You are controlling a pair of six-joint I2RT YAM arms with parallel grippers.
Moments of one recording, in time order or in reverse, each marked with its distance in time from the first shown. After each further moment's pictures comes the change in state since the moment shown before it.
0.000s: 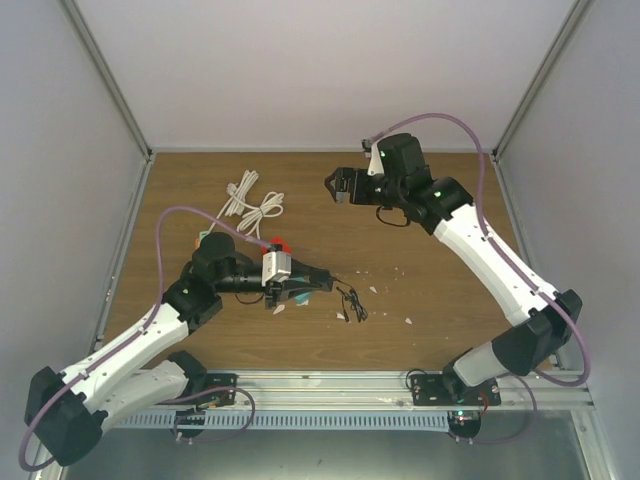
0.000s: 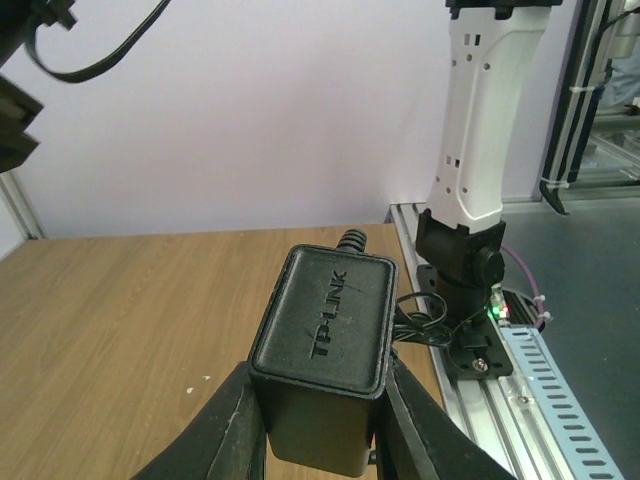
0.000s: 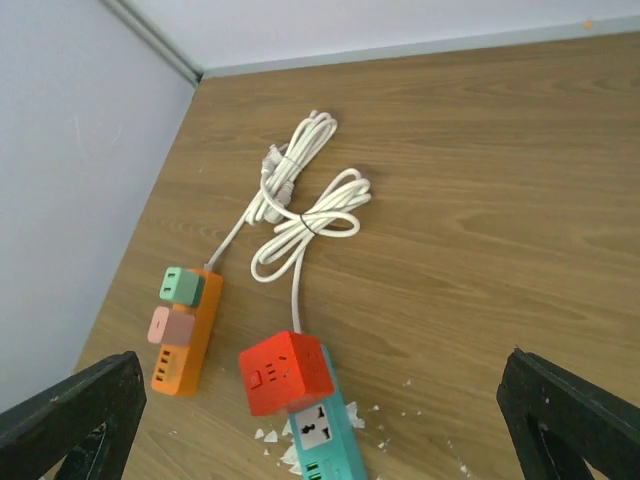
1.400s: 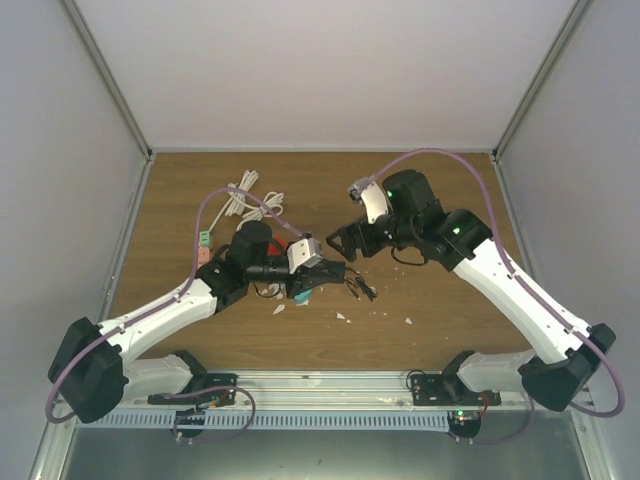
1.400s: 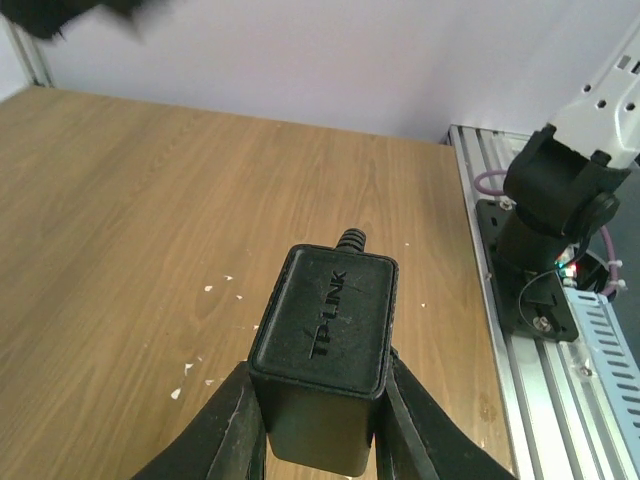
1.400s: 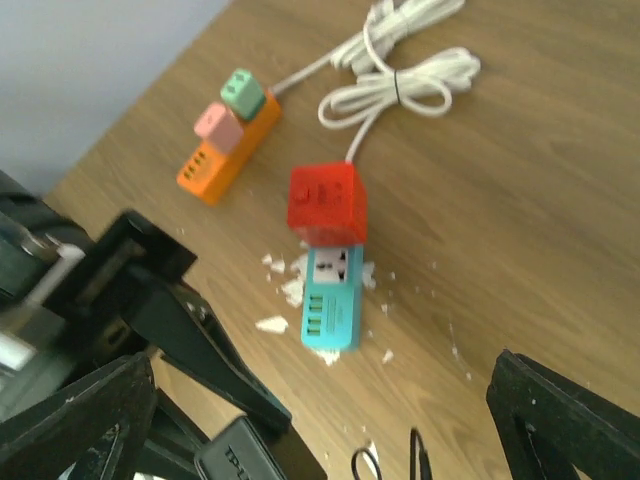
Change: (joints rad) left arm -0.042 0.275 0.096 -0.062 -0.177 -0.005; right arm 0.108 -0.218 -0.161 -0.145 -0.118 -0.291
